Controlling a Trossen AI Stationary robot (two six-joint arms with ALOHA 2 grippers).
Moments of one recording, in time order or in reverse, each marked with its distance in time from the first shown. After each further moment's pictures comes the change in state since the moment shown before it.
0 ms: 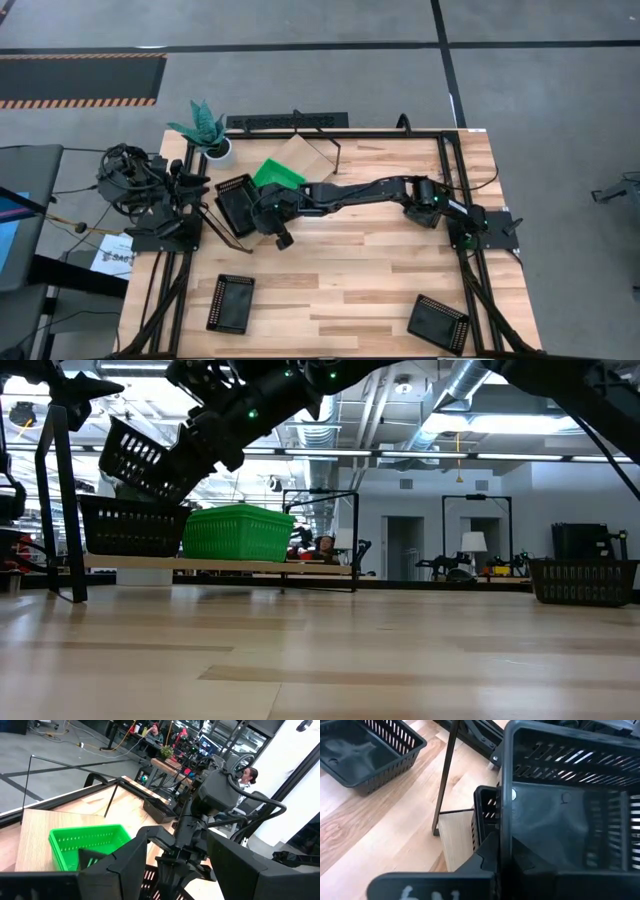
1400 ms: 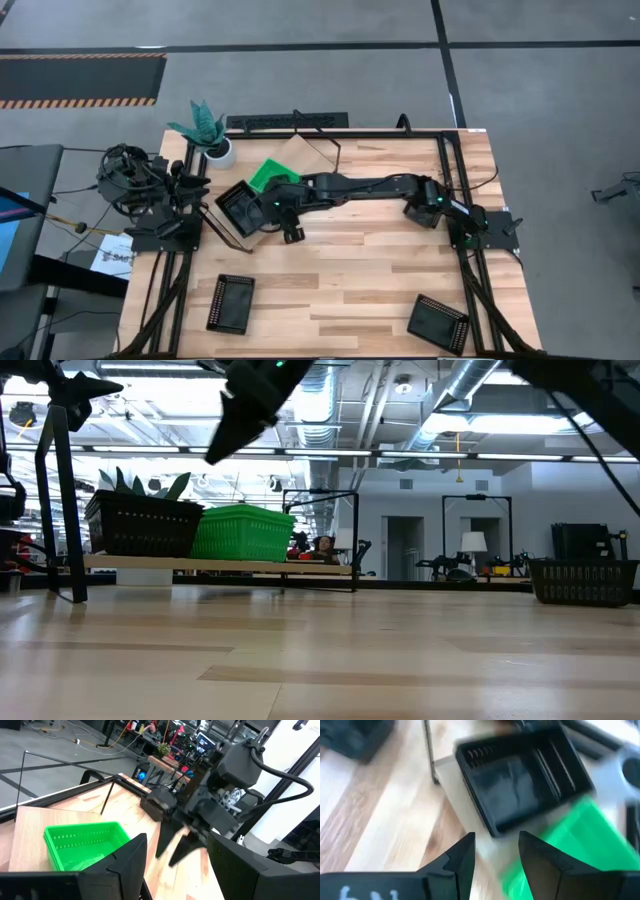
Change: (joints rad) left arm 0.000 0.000 0.000 0.000 0.022 -0.008; right arm 0.031 -0.032 0.242 -0.554 0.214 0.233
